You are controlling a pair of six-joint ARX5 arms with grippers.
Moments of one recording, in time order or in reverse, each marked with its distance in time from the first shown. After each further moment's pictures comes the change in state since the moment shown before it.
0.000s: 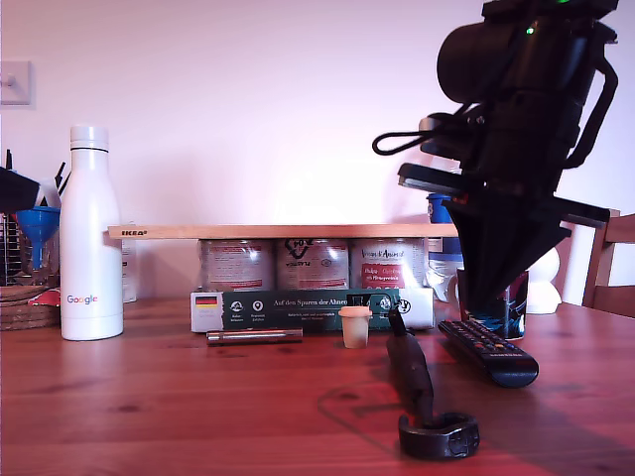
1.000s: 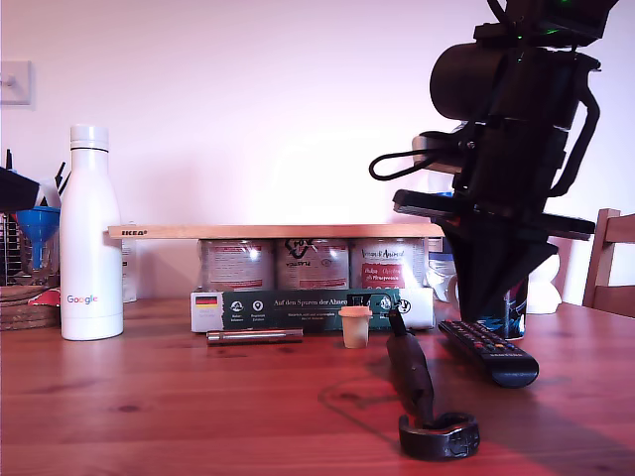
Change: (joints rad) left arm 0.000 0.000 0.000 -0.001 0.000 0.000; right arm 0.000 0.044 0.000 0.090 0.051 -0.026
